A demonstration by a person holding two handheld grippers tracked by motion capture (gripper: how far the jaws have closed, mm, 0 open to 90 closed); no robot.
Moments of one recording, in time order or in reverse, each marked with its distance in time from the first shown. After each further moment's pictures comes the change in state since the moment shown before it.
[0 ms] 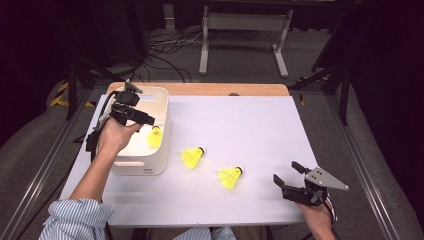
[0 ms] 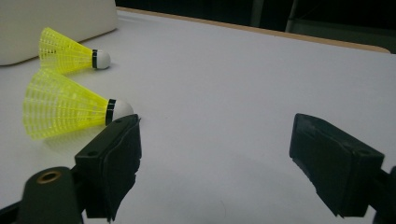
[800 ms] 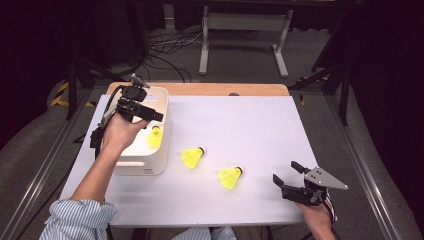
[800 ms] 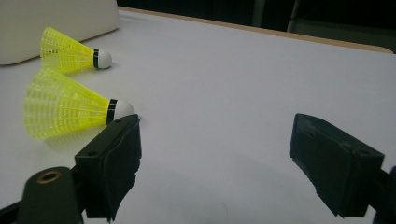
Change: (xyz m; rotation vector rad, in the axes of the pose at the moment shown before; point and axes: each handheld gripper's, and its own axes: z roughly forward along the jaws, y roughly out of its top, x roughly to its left) left arm -0.025 0.011 -0.016 -0.039 -0.048 0.044; right arm 0.000 0.000 0.001 0.000 0.006 -0.002
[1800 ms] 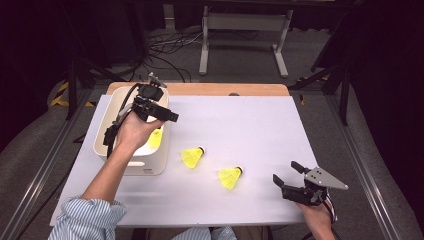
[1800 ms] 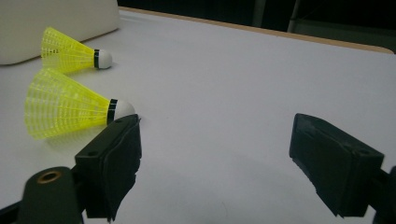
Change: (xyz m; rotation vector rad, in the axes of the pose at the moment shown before) left arm -0.039 0.012 0.003 -0.005 -0.044 0.085; right arm 0.000 0.000 0.000 0.001 0.002 -0.001
